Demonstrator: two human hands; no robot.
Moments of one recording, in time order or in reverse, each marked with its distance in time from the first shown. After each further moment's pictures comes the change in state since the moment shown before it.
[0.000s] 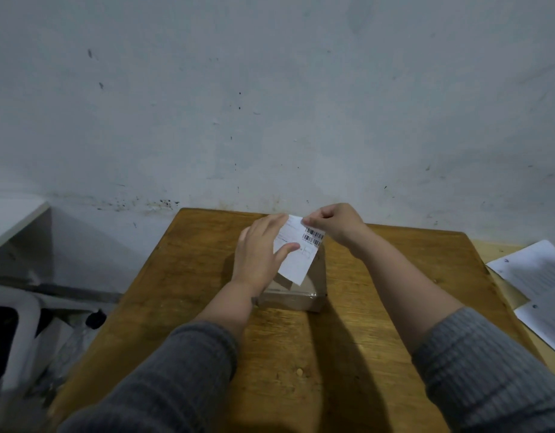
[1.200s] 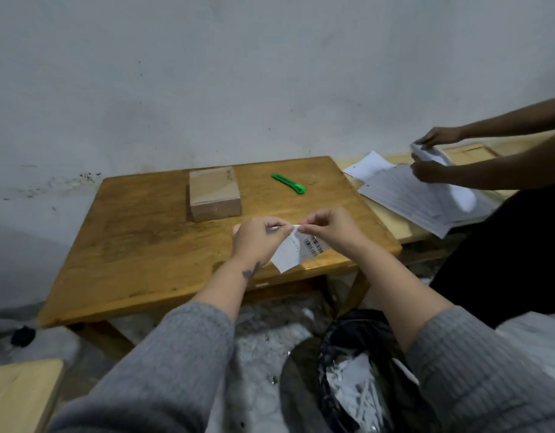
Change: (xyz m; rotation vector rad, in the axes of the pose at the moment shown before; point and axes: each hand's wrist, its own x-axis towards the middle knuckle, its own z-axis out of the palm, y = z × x) left_hand -0.209 0.155 -0.049 -0.415 -0.374 -0.053; right_hand -0.324 0.102 -0.018 -0.071 0.299 -0.016
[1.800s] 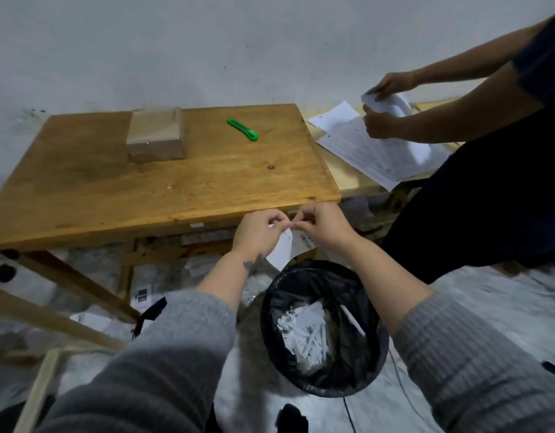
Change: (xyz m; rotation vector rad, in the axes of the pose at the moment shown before) left_hand -0.086 0.086 0.165 0.001 -0.154 -0.155; right_hand -0.090 0.134 -0.097 -0.272 -0.126 -0.104
